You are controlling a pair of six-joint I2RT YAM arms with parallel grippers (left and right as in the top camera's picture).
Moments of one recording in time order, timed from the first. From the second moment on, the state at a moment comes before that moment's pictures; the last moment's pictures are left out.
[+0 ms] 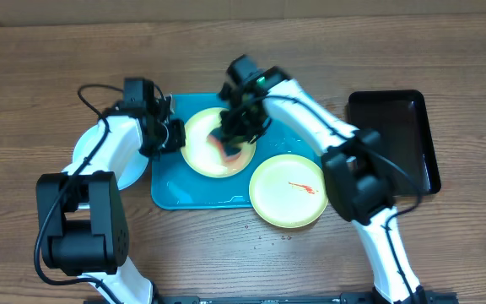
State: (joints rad) left arm 0.01 1.86 1.22 -0.66 0.28 -0.14; right arm 0.55 2.36 2.01 -1.02 -0.54 0.28
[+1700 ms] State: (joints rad) left arm -0.67 1.66 1.46 -0.94 -1.34 -0.22; right arm 0.04 1.88 2.09 -1.28 -0.49 0.25
